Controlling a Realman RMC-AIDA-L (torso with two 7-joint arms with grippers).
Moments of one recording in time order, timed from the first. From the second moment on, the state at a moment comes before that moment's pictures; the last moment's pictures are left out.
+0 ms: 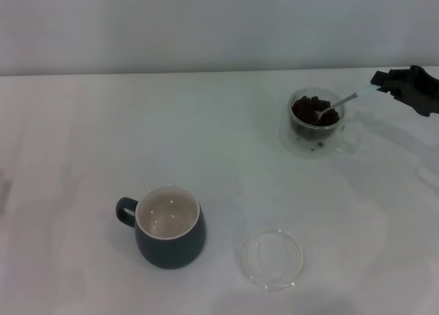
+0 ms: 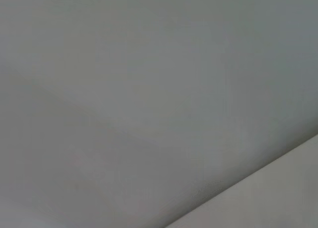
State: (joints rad) left arm -0.29 -2.08 2.62 0.16 -1.34 1.31 -0.43; right arm 0.48 1.92 -0.85 -0.51 -1.59 -1.04 2.25
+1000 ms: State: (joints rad) left arm -0.30 -2.08 2.62 0.14 -1.34 1.32 -0.43; right arm 0.46 1.92 -0.75 -0.43 -1.51 -1.03 2.23
